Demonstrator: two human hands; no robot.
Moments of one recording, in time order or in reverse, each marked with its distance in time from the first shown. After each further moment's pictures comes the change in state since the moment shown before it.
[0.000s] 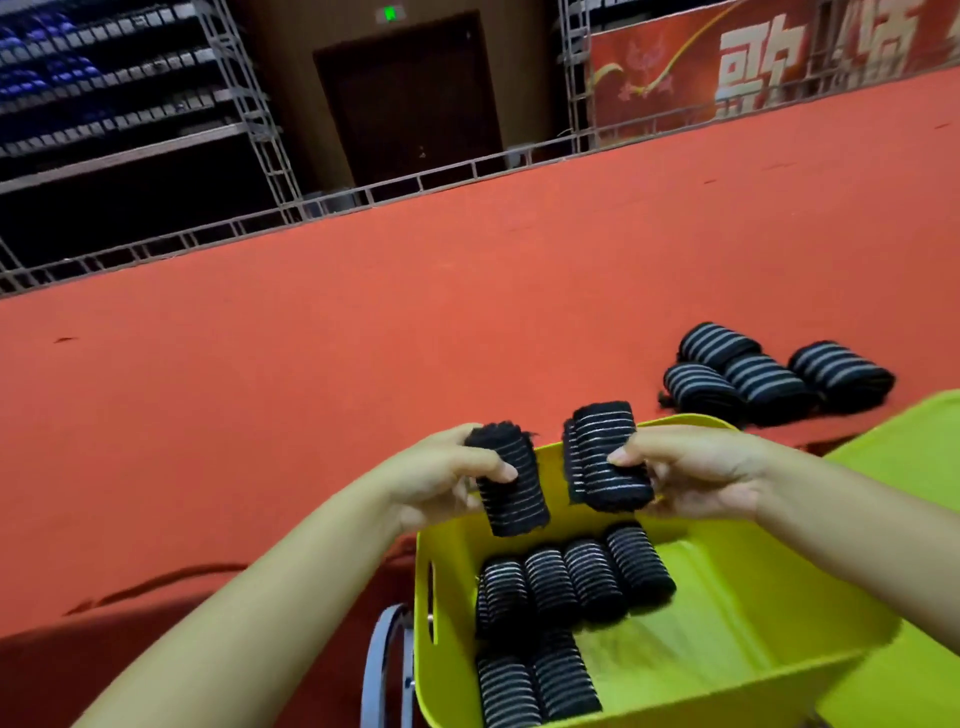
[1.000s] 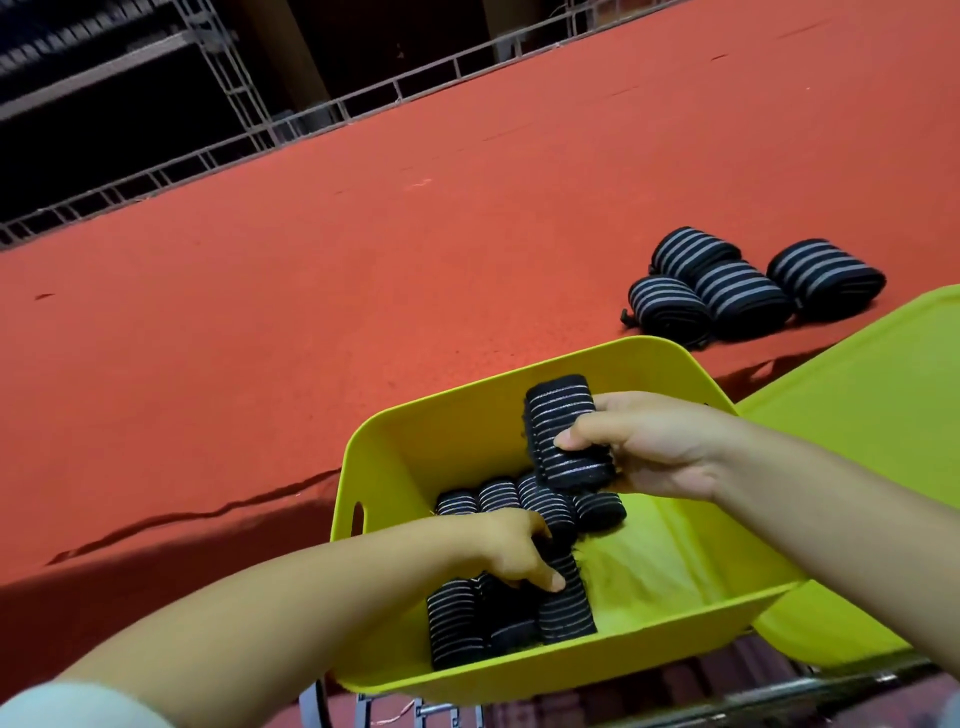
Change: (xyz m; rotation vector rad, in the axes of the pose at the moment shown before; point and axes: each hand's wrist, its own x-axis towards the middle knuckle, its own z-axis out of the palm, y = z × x) left_hand 0.056 -0.110 0.095 0.983 -0.093 -0.522; right_hand -0.011 0.032 -0.009 0.173 -0.098 0.019
